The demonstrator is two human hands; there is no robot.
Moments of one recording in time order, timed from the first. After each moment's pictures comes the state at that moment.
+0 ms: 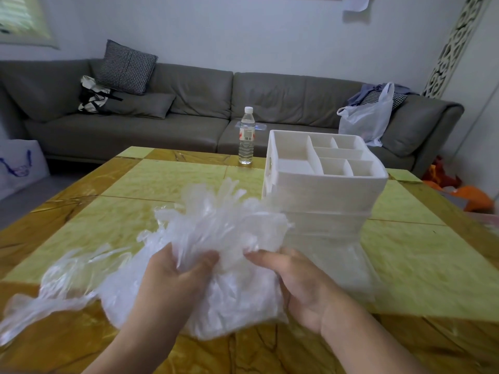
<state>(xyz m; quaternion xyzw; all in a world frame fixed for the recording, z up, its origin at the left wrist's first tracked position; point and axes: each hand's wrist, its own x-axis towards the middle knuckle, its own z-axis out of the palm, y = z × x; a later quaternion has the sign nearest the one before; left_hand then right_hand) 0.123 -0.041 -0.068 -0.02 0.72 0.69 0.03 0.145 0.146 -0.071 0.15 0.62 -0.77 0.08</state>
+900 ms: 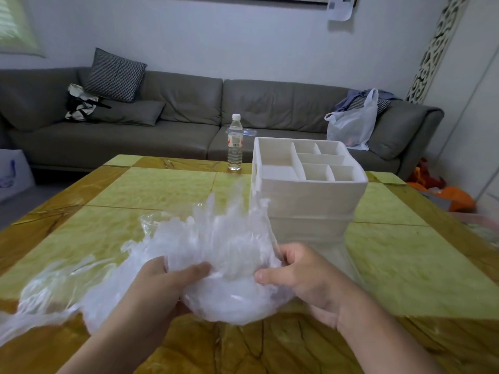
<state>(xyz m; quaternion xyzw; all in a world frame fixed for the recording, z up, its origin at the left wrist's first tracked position) 0.108 -0.039 -0.068 0.01 0.68 0.72 0.17 0.159 0.186 -0.053 0.11 0.72 -0.68 0.07</state>
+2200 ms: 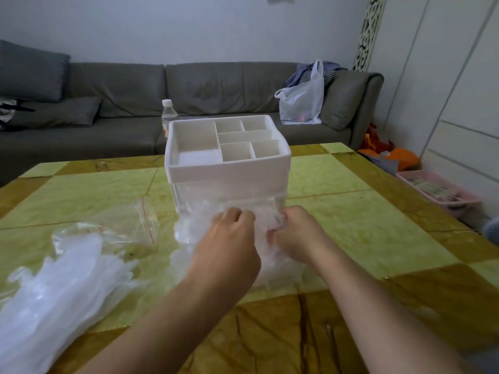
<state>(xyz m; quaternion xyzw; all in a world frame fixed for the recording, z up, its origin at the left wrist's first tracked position) 0.123 0.158 -0.056 0.35 0.91 0.20 -0.07 0.139 0.324 -0.089 0.24 0.86 -0.43 -0.10</state>
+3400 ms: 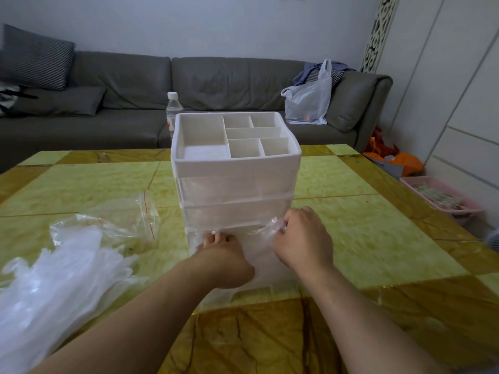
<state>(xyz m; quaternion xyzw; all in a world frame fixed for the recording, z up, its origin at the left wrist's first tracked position) 0.062 0.170 -0.106 0.25 0.94 0.05 0.22 0.136 0.314 -0.107 0.29 0.92 -0.14 -0.20</state>
